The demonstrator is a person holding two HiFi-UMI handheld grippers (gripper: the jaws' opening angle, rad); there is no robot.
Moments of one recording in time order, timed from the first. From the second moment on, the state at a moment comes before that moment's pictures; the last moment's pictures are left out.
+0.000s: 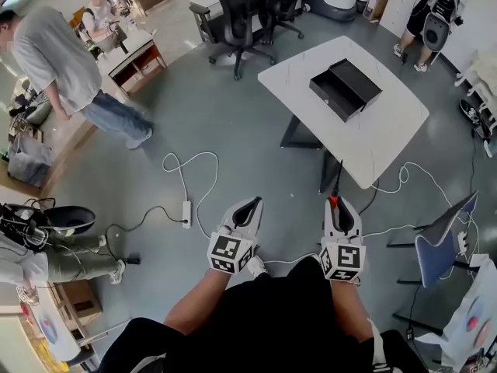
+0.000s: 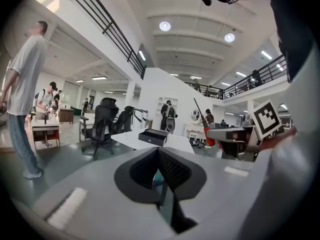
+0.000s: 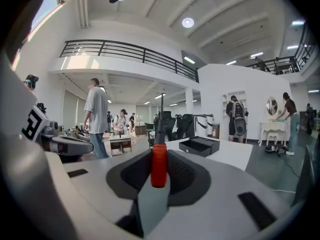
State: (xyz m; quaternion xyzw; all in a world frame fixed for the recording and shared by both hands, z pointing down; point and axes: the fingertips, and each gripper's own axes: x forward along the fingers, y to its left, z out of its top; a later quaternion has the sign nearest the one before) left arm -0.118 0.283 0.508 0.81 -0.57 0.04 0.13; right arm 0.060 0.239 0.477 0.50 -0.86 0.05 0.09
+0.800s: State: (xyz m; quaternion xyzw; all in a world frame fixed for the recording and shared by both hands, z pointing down) left arm -0.129 0.150 0.500 0.81 -0.58 0.06 0.11; right arm 0.062 0.112 0.481 0.48 -0.87 0.07 0.08
